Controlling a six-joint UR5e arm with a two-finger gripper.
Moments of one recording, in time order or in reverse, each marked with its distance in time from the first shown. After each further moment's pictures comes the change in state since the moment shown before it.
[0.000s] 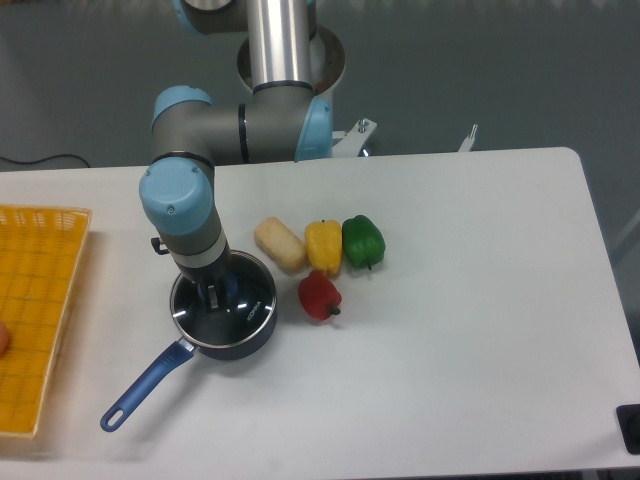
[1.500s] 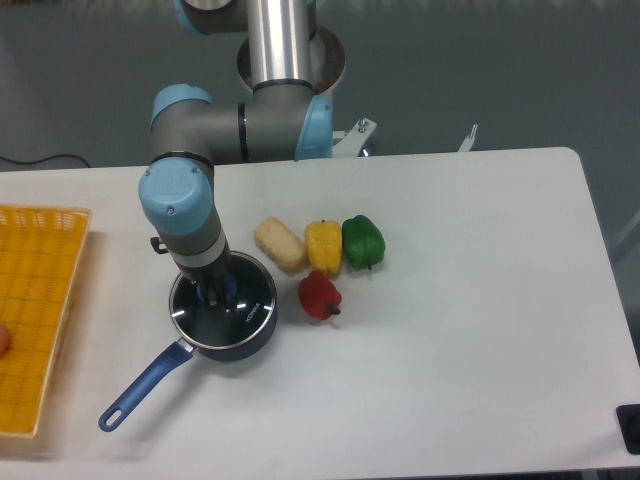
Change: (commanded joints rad) arm -0.002 0.000 -0.002 -0.005 -0.002 0.009
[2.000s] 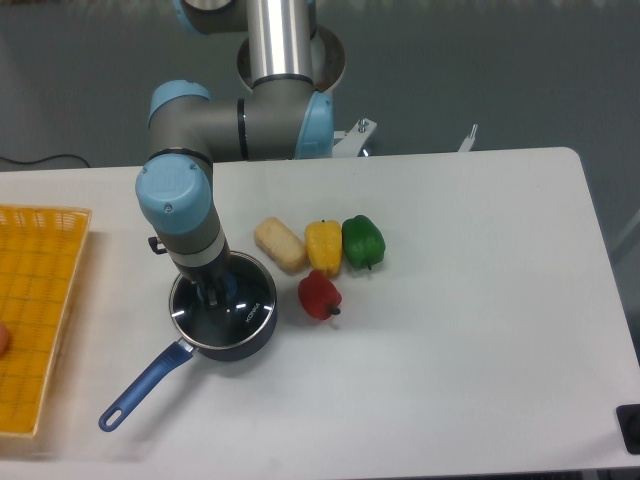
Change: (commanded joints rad) arm 0.003 0.000 0.037 -0.049 -0.002 -0.020
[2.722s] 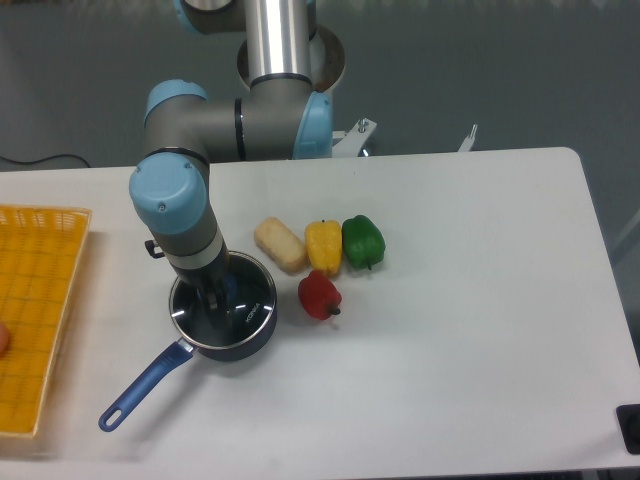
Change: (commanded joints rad) arm 0.000 0.002 0.015 -0.005 0.011 -0.026
